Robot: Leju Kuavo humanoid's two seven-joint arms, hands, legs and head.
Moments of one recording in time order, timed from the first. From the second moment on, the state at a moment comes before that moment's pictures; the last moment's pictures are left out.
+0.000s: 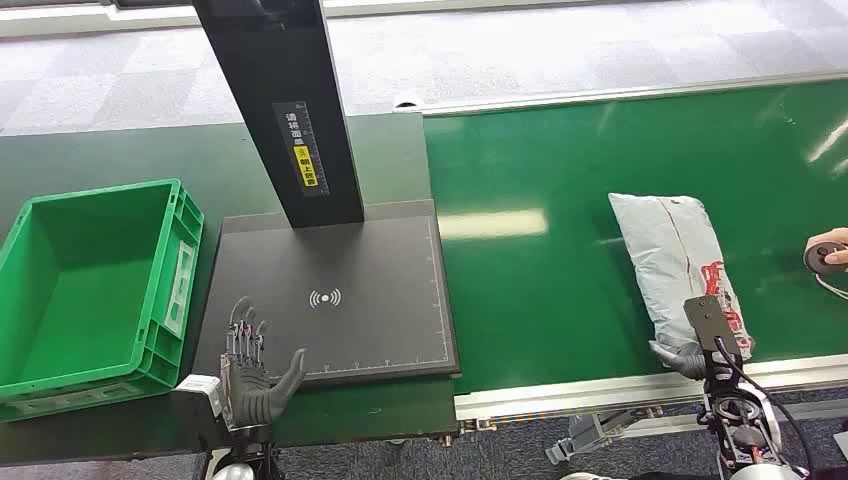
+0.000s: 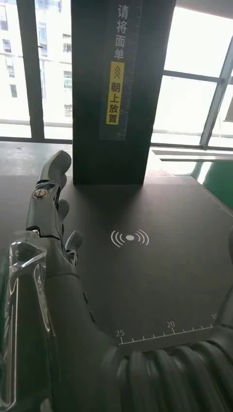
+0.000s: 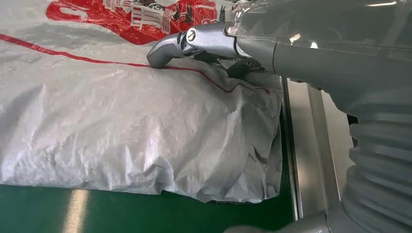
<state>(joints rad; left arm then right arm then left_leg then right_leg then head) 0.06 -0.17 -0.25 -1.31 0.17 0.27 -0.58 -0.51 -0.30 -0.31 -0.36 0.48 0.01 -0.17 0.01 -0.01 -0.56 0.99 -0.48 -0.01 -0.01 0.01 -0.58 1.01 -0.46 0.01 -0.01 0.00</state>
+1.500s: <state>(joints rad) 0.03 -0.17 -0.21 -1.38 0.13 0.29 -0.56 -0.36 -0.02 0.25 -1.15 0.48 -0.13 -0.35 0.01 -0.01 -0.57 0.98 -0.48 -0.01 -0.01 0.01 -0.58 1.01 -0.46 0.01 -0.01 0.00</state>
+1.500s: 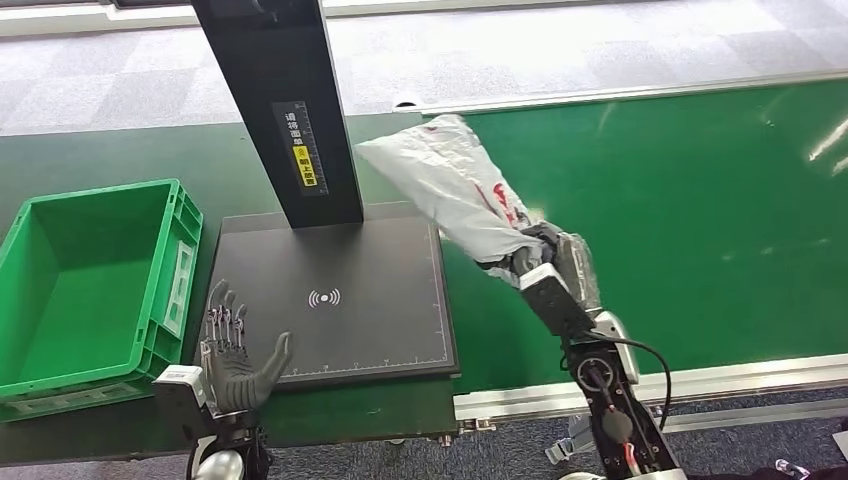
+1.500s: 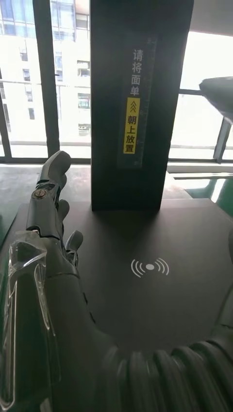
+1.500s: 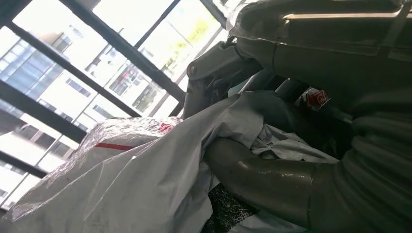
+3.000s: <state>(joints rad) -0.02 -0.18 -0.16 -1.38 0.00 0.30 -0.54 -0.32 0.18 0.36 -1.04 0.06 0.08 -0.38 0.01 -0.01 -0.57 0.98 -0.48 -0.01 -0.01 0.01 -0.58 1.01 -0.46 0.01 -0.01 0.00</state>
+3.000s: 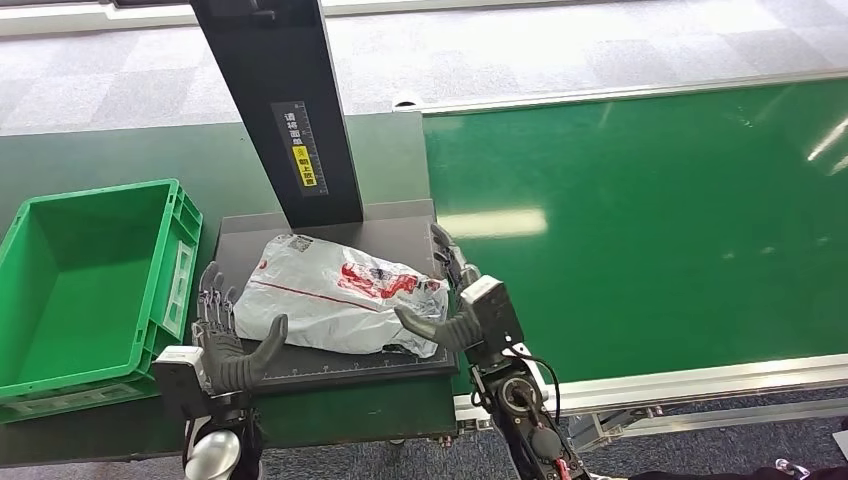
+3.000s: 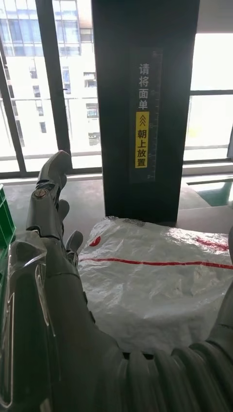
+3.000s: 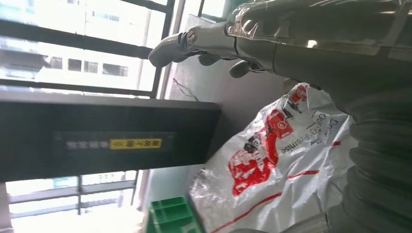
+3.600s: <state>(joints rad) -0.21 -0.18 -0.42 -1.12 -0.88 0.44 -0.32 -0.24 0.17 0.27 -1.19 -0.21 0.19 -0.41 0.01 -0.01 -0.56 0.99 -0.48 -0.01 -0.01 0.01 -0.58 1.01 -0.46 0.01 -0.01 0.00</state>
